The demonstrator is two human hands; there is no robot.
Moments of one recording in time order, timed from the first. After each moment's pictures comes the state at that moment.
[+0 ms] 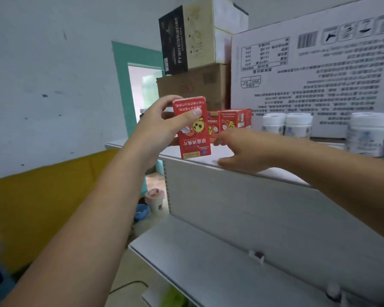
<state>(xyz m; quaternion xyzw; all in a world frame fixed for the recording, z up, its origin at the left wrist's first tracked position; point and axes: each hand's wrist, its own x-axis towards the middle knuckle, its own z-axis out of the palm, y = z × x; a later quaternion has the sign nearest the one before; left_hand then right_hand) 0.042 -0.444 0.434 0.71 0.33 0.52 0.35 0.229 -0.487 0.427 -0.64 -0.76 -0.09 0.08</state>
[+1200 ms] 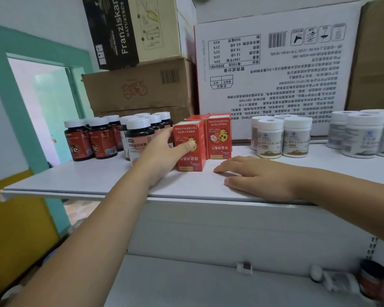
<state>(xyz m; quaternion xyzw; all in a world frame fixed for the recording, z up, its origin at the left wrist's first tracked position) 0.095 -0.229 0.396 0.78 0.20 0.35 0.49 0.229 -0.422 0.395 -0.77 -0.64 0.02 0.09</state>
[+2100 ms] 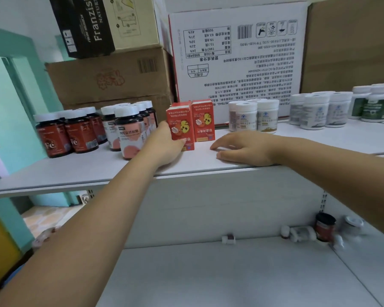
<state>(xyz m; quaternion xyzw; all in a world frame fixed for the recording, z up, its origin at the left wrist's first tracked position) 0.093 -0.242 0.398 0.90 0.24 0.27 0.25 0.211 -0.428 0.402 -0.82 -0.56 -0.03 0.10</state>
